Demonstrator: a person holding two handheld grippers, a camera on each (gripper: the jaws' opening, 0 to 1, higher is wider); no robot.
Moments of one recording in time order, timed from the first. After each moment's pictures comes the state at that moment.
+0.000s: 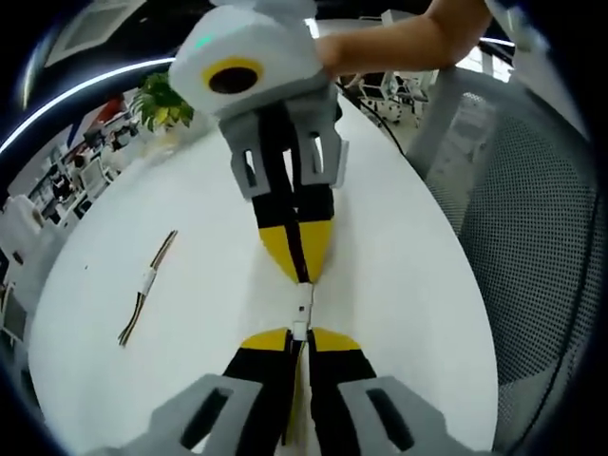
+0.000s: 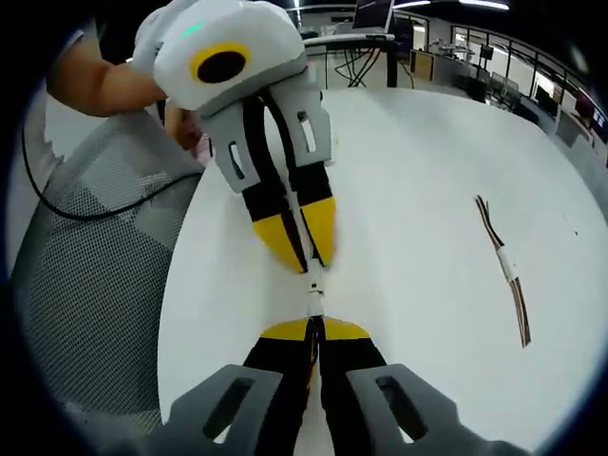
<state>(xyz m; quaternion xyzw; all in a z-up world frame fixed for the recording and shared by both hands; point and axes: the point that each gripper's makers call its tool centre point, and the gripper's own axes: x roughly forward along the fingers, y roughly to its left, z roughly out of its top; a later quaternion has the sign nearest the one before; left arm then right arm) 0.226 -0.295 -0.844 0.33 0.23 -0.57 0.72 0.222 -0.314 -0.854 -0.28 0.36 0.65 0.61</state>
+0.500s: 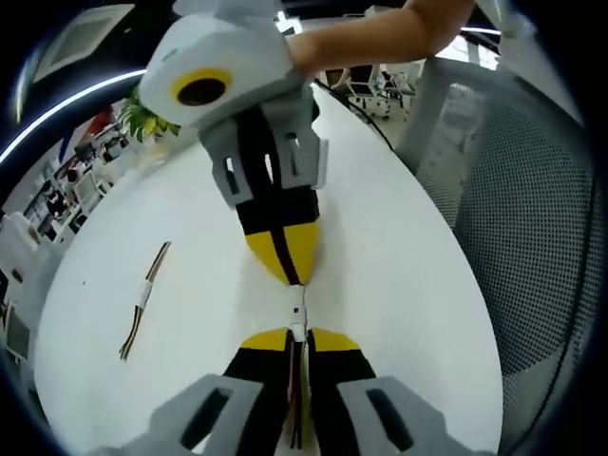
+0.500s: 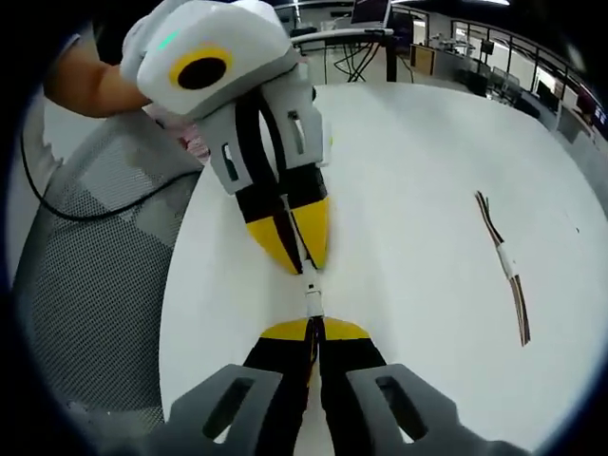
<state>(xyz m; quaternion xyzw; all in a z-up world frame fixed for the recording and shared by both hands) 0.222 -0.293 -0.845 0.34 0.21 -0.59 0.70 0.225 -0.316 -0.855 -0.28 0.38 0.65 0.60</state>
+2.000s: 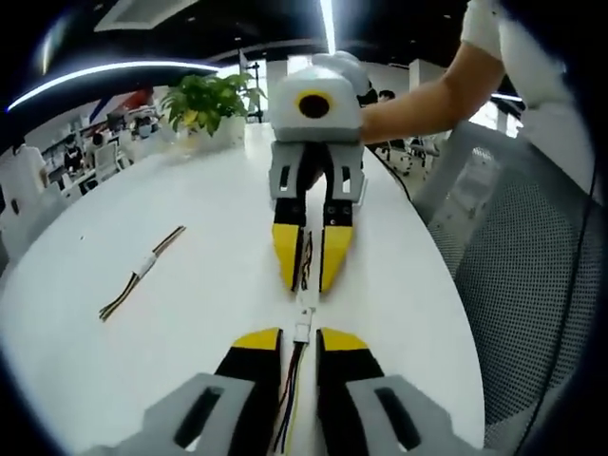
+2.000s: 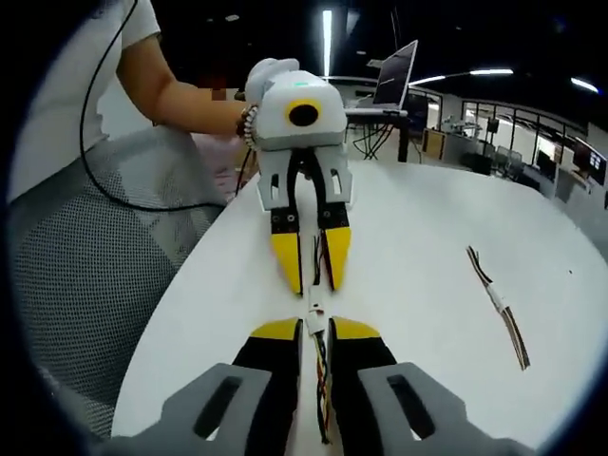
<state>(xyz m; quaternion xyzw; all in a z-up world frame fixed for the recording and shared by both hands) 0.226 -0.296 -0.842 0.19 0.24 -0.58 0.75 0.220 -0.312 -0.845 -0.20 0.20 0.72 0.64</state>
